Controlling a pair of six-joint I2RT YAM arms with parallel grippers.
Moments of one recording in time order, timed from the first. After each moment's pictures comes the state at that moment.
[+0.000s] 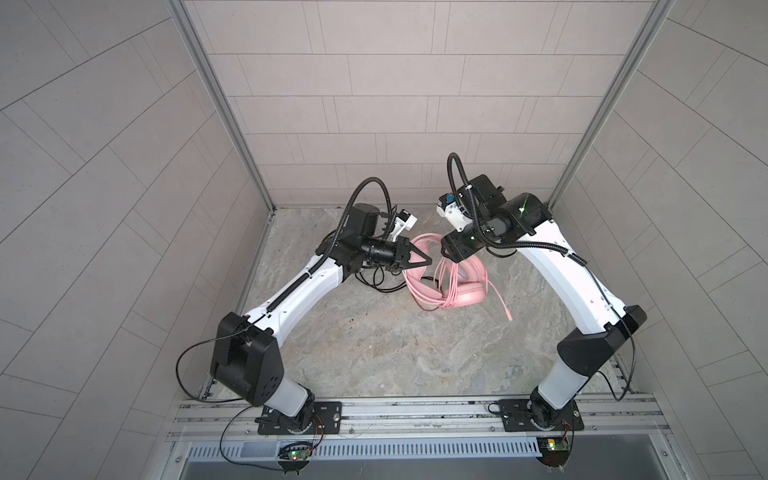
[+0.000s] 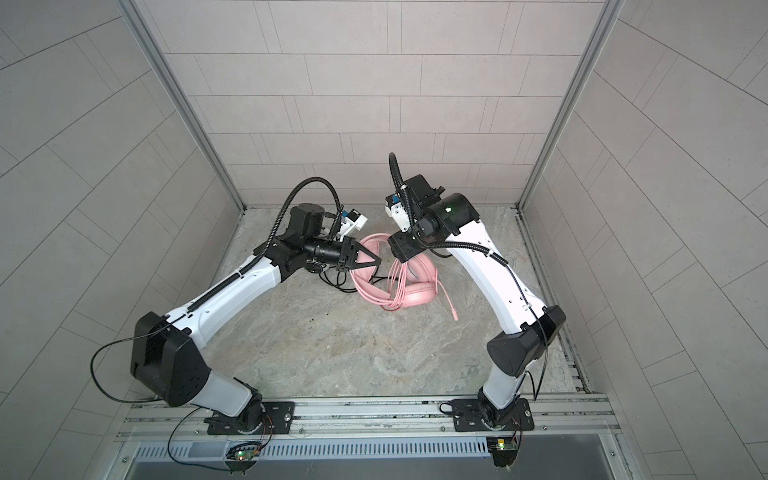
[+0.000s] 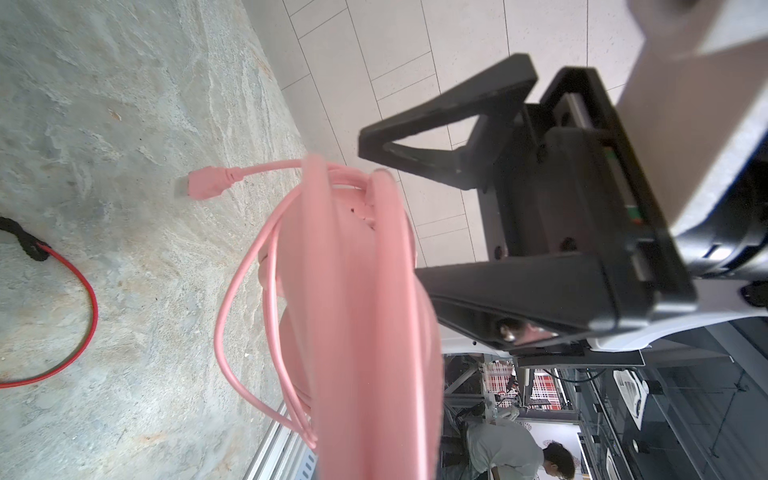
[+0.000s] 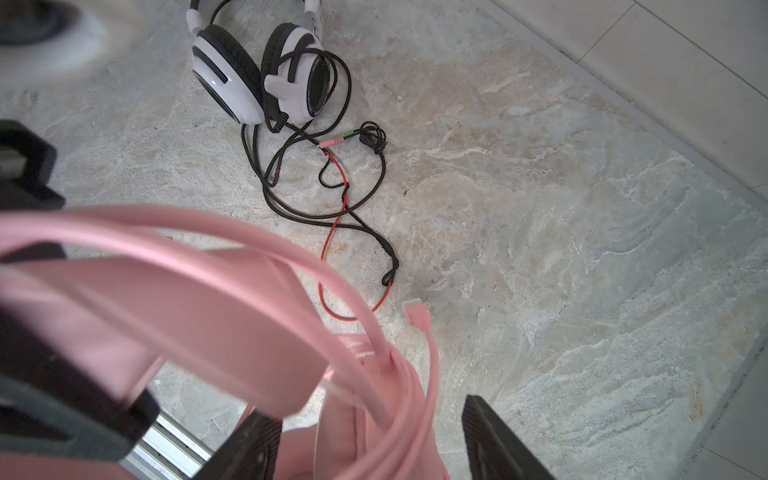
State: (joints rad) left arm -0.49 1.52 1.31 -0.32 1.06 -0.71; right arm 0.54 1.72 2.04 -1.36 -0.01 -0.03
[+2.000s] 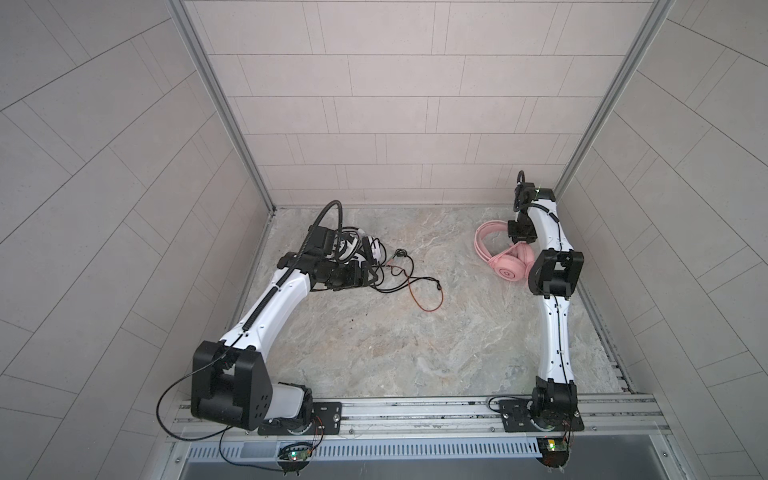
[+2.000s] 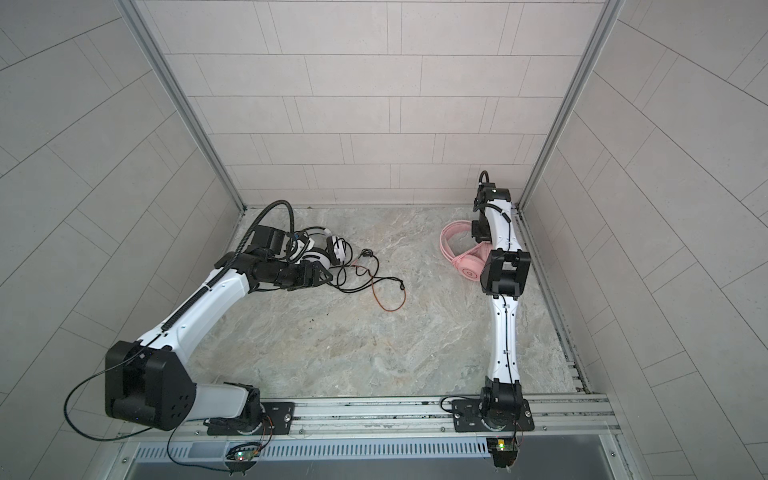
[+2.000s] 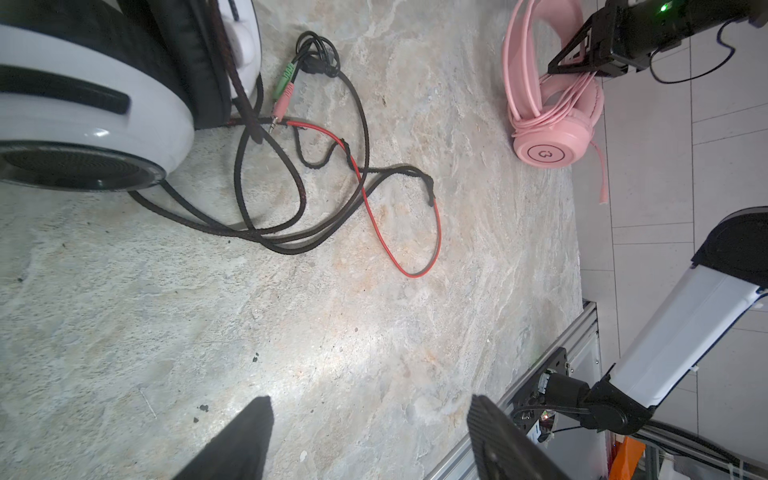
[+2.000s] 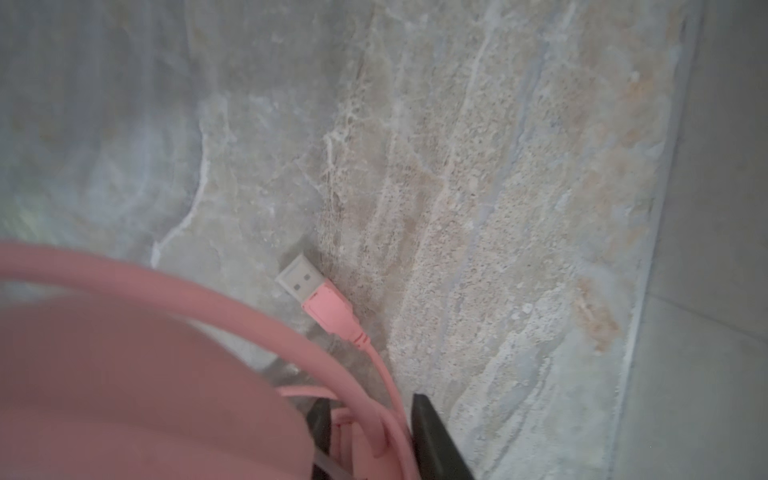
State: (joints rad) left arm -0.18 1.37 1.10 -0.76 0.58 -0.25; right arm -0.16 2.63 2.66 -1.44 0.16 0.07
